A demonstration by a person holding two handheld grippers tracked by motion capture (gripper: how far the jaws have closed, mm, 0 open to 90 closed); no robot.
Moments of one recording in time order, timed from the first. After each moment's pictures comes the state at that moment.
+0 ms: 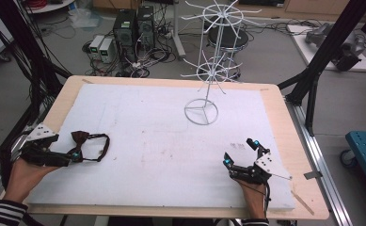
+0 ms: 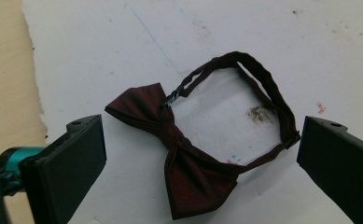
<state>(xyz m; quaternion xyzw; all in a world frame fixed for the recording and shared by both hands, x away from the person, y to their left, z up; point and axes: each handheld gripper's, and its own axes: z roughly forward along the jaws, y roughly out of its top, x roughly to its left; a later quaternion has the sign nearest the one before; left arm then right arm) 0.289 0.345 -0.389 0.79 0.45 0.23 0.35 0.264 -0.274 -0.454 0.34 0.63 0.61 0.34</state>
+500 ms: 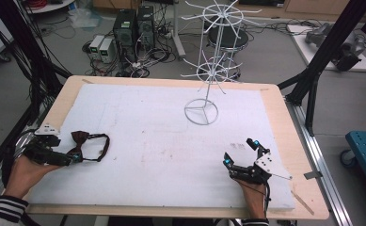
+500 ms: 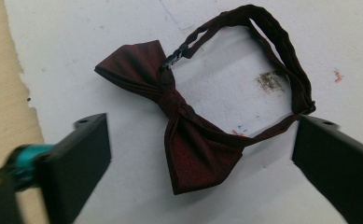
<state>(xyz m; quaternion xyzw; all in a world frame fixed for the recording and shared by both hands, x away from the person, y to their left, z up) 0.300 0.345 -0.392 0.81 0.47 0.17 0.29 0.265 -0.275 -0.454 0.34 0.62 0.61 0.35</state>
